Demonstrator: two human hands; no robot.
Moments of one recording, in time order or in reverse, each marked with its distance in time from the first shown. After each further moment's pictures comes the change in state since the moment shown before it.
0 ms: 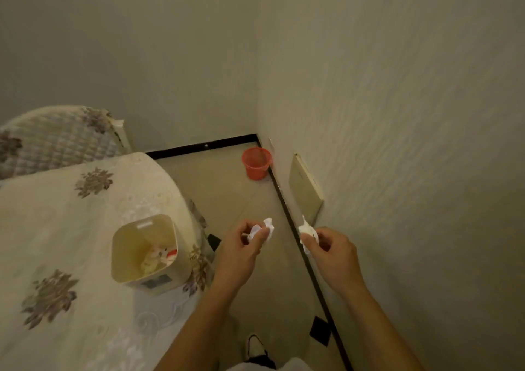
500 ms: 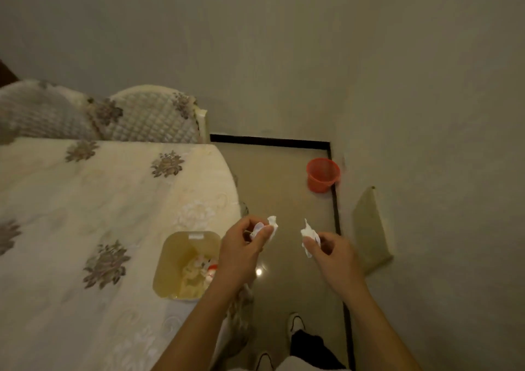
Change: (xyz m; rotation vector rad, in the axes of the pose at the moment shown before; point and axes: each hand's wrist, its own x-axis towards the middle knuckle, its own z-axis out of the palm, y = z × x) left_hand 0.092 -0.005 -0.079 -0.019 0.381 -0.104; right_hand 0.139 -0.058 0.100 0.001 -0.409 -0.124
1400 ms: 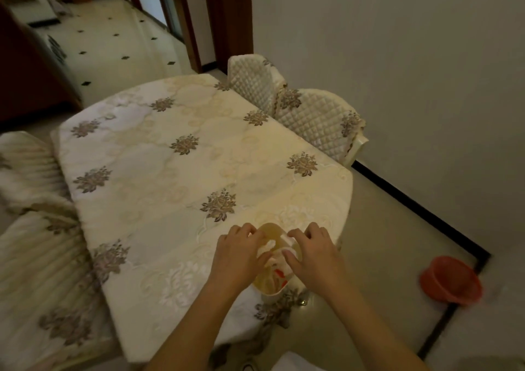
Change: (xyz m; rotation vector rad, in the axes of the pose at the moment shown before) left_hand -0.040 -0.039 -0.099 1.089 0.468 -0.245; right_hand 0.071 -0.092 0.144 -0.661 -0.535 -1.050
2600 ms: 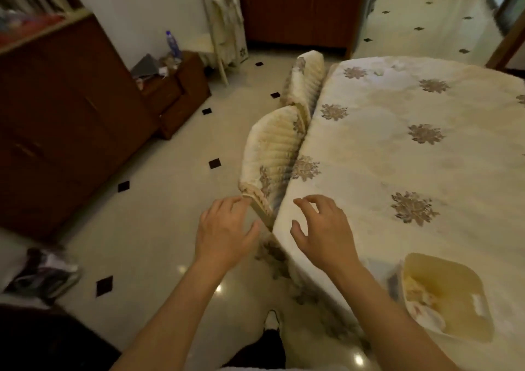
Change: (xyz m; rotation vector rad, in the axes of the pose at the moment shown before) left_hand -0.288 -0.057 -0.067 0.156 0.371 -1.121; right_hand -0.032 -0.230 0.059 0.283 -0.214 -0.974
